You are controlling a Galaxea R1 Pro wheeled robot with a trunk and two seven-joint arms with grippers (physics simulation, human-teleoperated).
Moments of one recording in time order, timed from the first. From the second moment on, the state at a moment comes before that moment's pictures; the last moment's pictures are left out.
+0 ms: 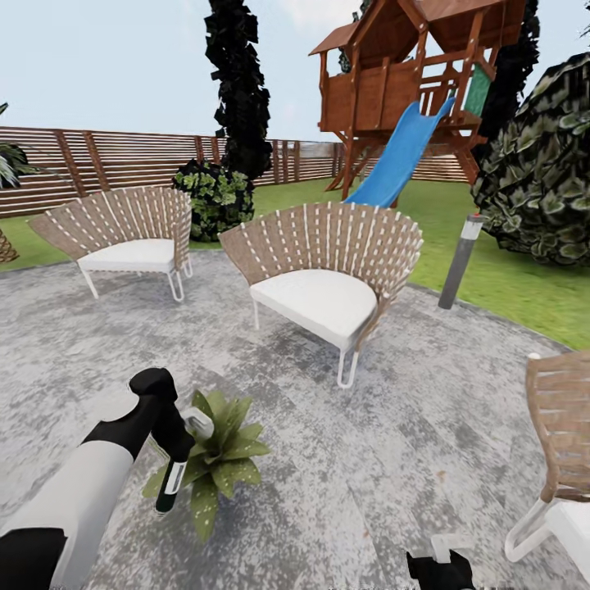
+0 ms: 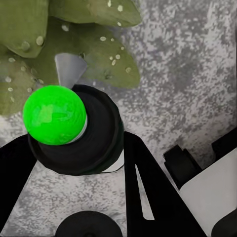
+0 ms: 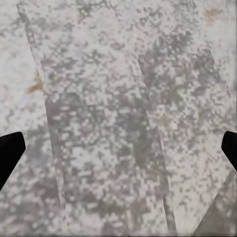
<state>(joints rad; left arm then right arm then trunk) -0.86 0.10 -0.02 -0.79 -1.38 0.87 -1.56 -0.44 -0.07 -0.34 -0.17 0.38 -0.20 -0.02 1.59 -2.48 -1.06</state>
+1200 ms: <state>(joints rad) -1.04 0.04 -0.15 -0.51 -1.38 0.75 -1.56 -0.44 -0.07 -0.34 -0.17 0.38 -0.20 -0.02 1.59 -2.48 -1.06</state>
